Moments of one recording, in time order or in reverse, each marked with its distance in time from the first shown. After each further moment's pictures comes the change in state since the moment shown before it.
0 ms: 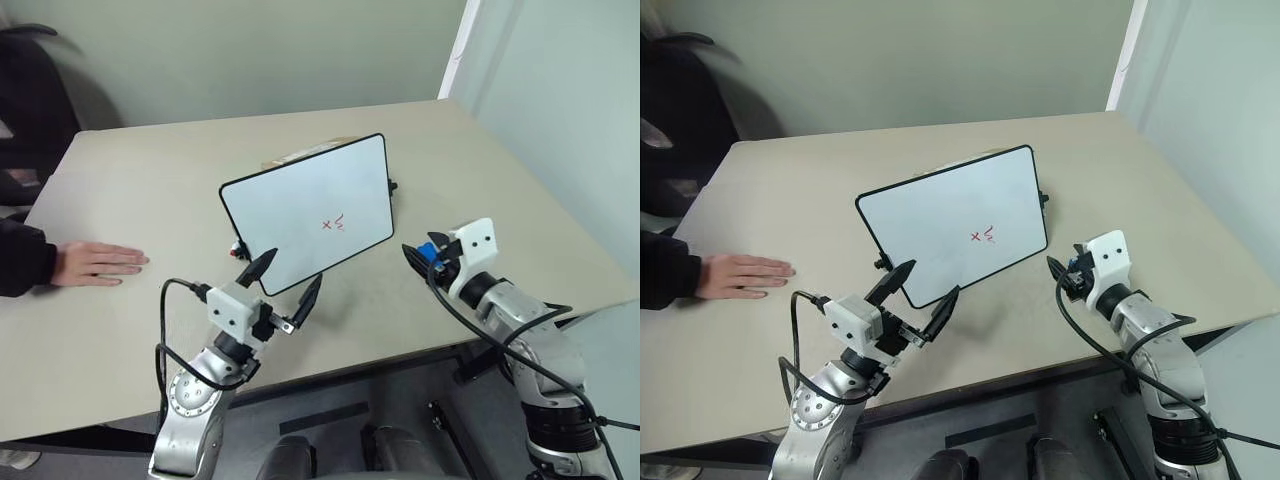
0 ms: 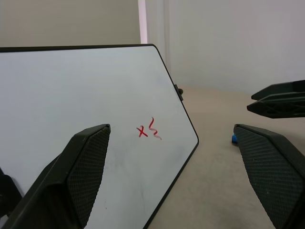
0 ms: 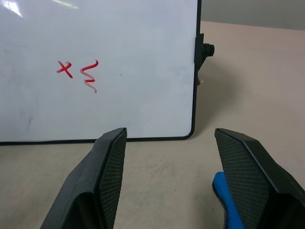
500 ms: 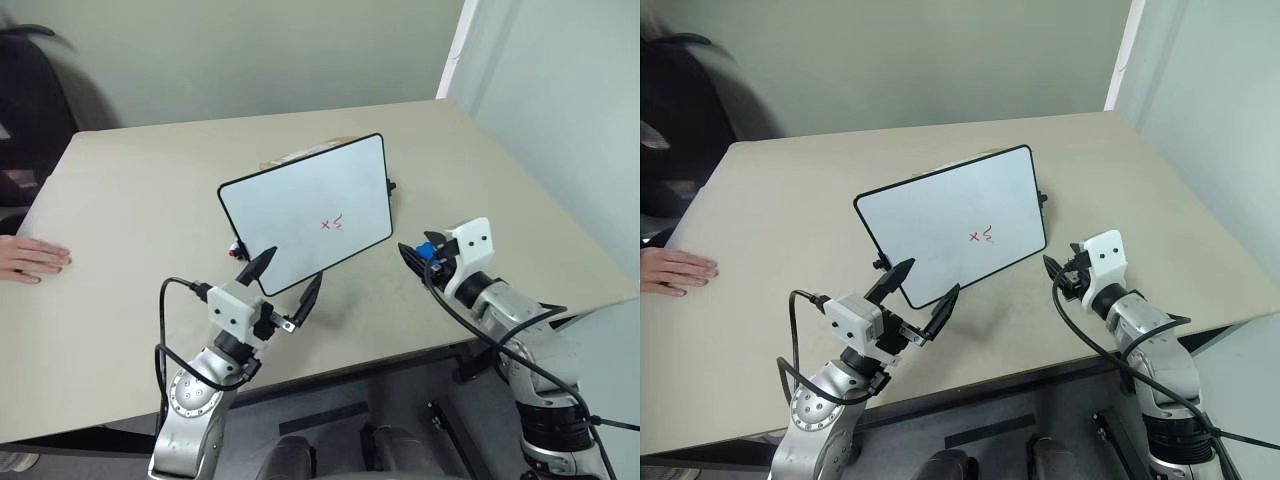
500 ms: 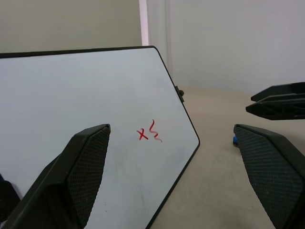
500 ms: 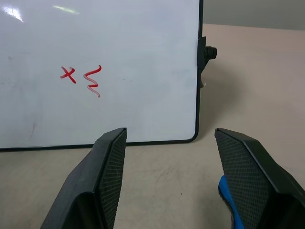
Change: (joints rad) left arm 0.001 -0.008 -0.010 -0.026 0.021 0.017 0.022; right arm -0.004 0.024 0.006 0.000 -0.001 -0.001 -0.007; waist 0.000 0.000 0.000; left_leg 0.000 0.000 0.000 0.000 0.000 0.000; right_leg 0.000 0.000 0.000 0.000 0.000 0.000
